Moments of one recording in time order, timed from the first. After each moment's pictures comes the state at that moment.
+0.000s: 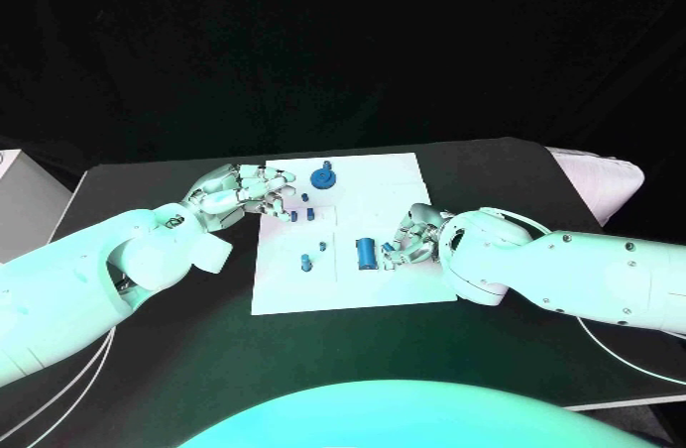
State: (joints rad) left arm 0.79 -0.89 0.37 1.49 -0.29 0.09 0.19; left_hand 1.40 -0.18 0.42 0.17 0.09 0.86 0.19 0.32 0.26 1.16 0.12 0.12 0.12 1.15 0.05 0.51 0.71 0.18 1.25 0.13 0.29 0.30; right arm 1.15 -0.79 -0.19 1.67 -1.19 -0.36 -0.67; right_hand 1.26 -0.23 0.39 0.29 0.44 1.06 0.06 0.29 0.71 1.47 -0.01 1.42 1.31 1.47 -0.07 1.54 1.31 0.08 1.47 0.04 1.10 1.31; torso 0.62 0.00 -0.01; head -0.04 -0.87
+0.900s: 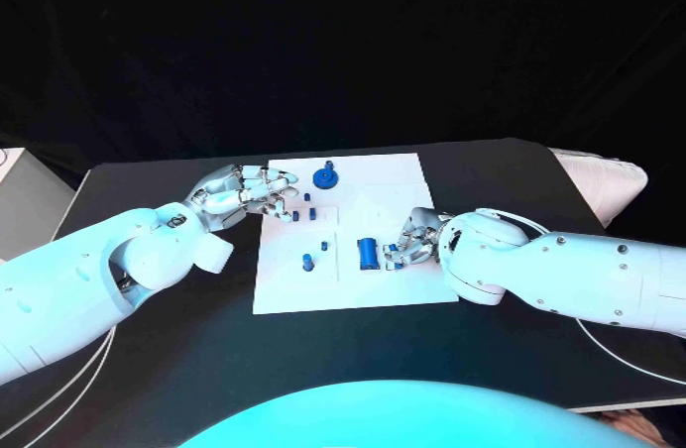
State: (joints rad) left arm 0.79 -0.90 0.37 1.49 -0.30 0.10 0.18; left_hand 1.40 -0.18 0.42 0.17 0.09 0.86 0.19 0.31 0.26 1.16 0.12 0.12 0.12 1.15 0.05 0.51 0.72 0.18 1.25 0.13 0.29 0.30; right arm 1.14 -0.77 -0.19 1.63 -1.23 -0.30 -0.69; right_hand 1.14 -0.21 0.39 0.29 0.33 1.06 0.06 0.31 0.72 1.47 -0.01 1.41 1.31 1.47 -0.07 1.54 1.31 0.08 1.47 0.03 1.08 1.31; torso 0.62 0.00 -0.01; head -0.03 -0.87
